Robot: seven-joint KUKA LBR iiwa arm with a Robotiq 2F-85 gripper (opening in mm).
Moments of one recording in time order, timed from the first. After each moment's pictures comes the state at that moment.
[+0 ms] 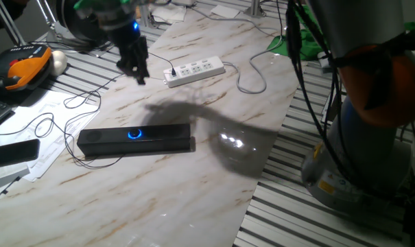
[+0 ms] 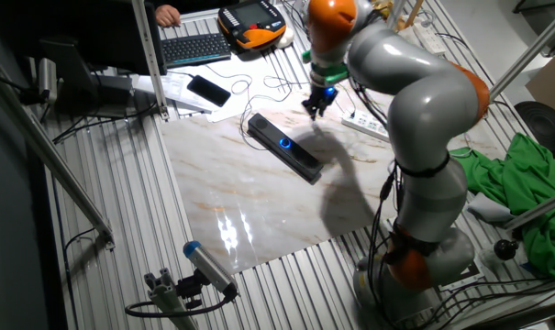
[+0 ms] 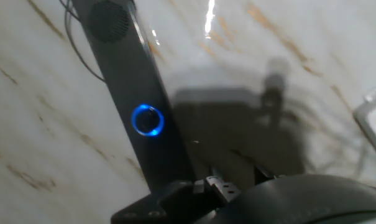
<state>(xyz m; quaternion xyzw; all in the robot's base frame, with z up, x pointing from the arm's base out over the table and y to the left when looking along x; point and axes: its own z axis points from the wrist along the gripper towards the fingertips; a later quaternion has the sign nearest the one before) 0.557 0.067 0.190 0.11 -0.99 0.00 0.10</state>
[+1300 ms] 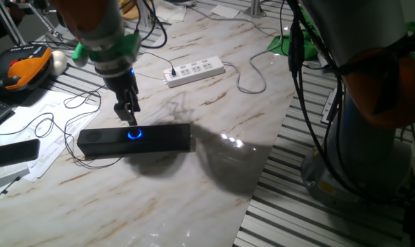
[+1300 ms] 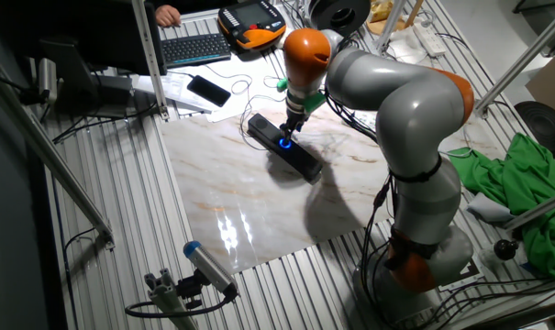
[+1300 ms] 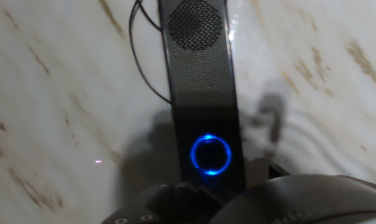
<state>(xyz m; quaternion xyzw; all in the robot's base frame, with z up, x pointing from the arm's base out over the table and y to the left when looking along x) 0.552 0.130 0.112 0.22 -0.97 -0.02 0.05</state>
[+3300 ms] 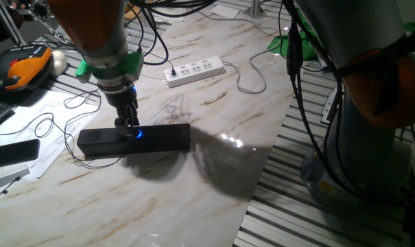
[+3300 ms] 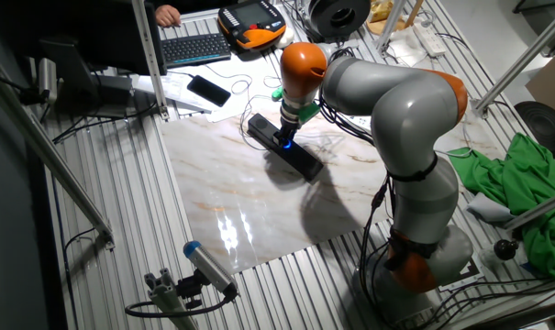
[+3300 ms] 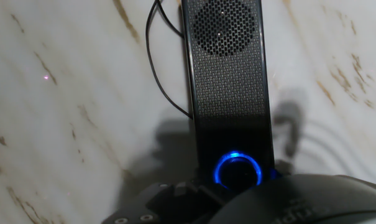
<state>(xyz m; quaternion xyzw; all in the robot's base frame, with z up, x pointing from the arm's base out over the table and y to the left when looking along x) 0.551 0.149 0.084 0.22 -0.97 -0.02 0.03</state>
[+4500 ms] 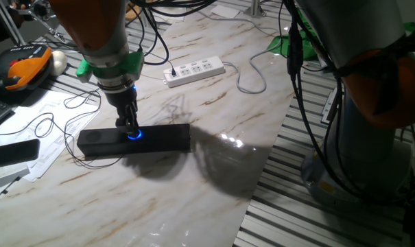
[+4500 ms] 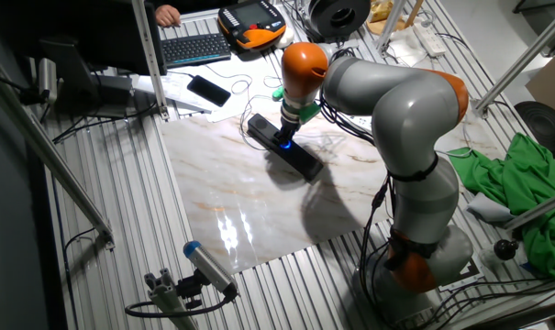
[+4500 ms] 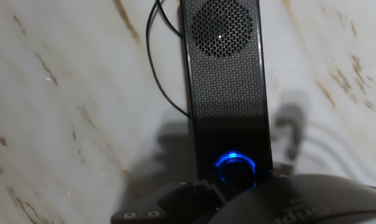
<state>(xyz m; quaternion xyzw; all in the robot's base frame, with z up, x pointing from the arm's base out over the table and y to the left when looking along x) 0.551 0.148 0.084 0.22 -0.97 -0.02 0.03</state>
